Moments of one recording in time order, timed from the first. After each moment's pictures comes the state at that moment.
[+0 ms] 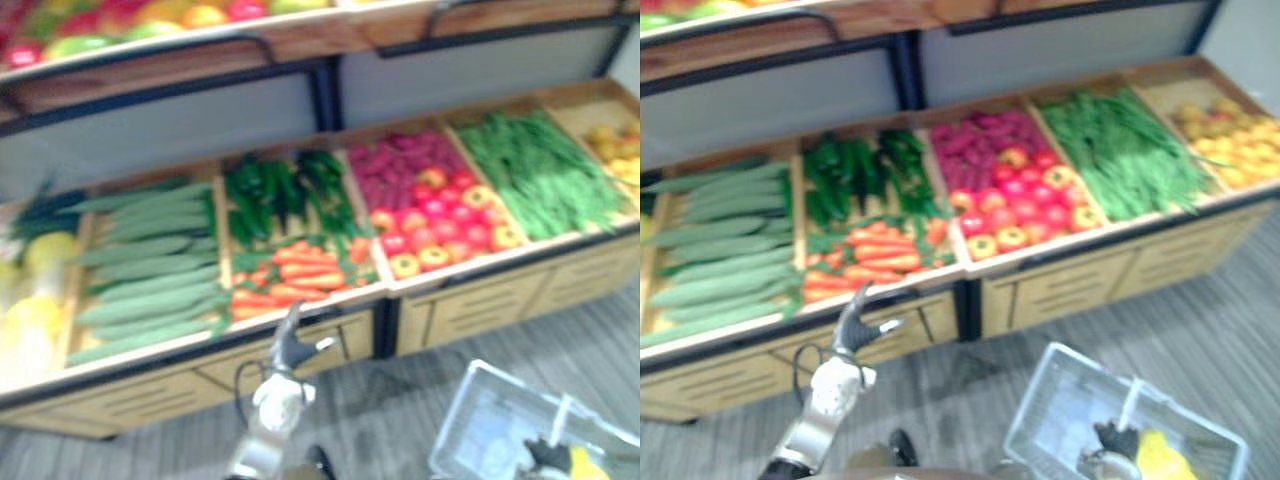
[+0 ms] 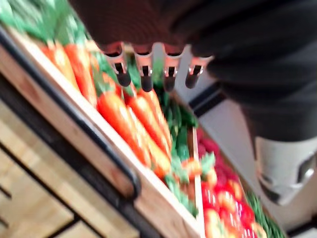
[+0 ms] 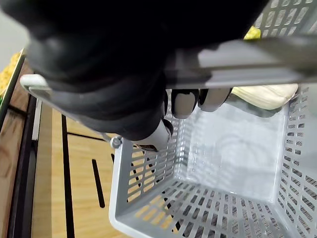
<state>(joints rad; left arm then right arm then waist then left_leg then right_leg) 0.08 0.11 -0.15 0.21 0.48 -0.12 0.30 0.25 -0.10 -0.43 0.64 0.04 -0.02 -0.24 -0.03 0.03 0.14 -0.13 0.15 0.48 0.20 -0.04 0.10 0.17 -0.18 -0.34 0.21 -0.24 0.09</state>
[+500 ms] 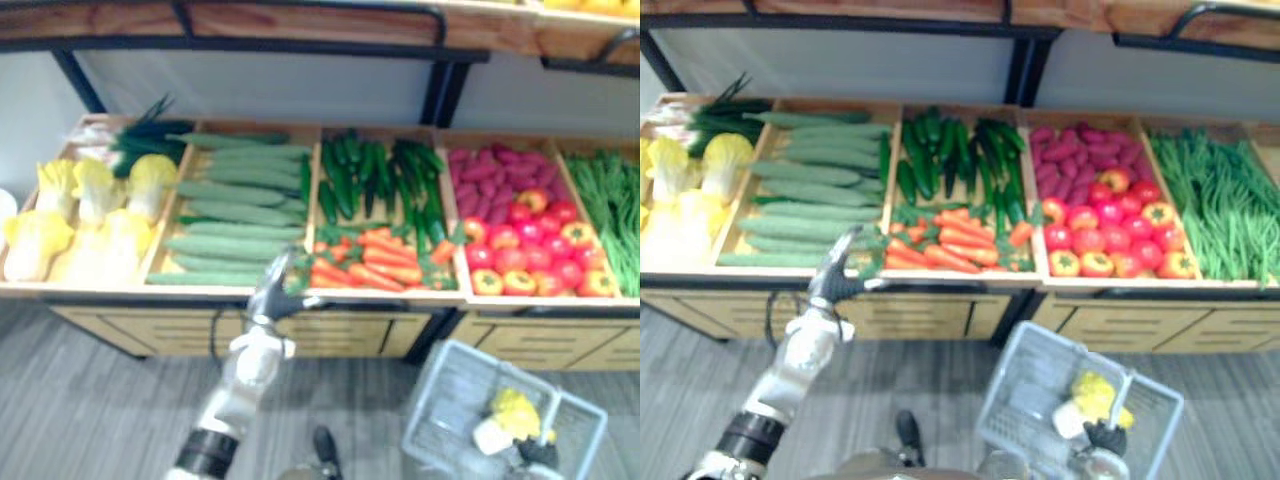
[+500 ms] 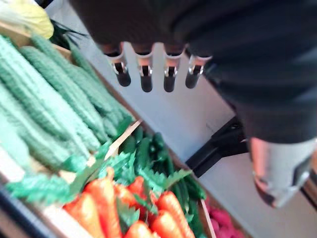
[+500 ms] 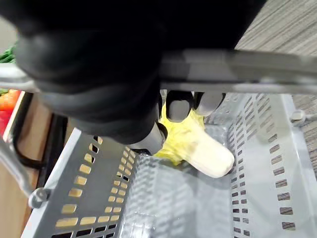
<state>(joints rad) -0.16 0.34 -0.18 0.18 0.50 -0.12 0.30 0.16 -0.04 -0.43 0.72 0.00 -0.03 -0.23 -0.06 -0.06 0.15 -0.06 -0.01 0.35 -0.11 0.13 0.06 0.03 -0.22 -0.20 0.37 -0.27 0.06</state>
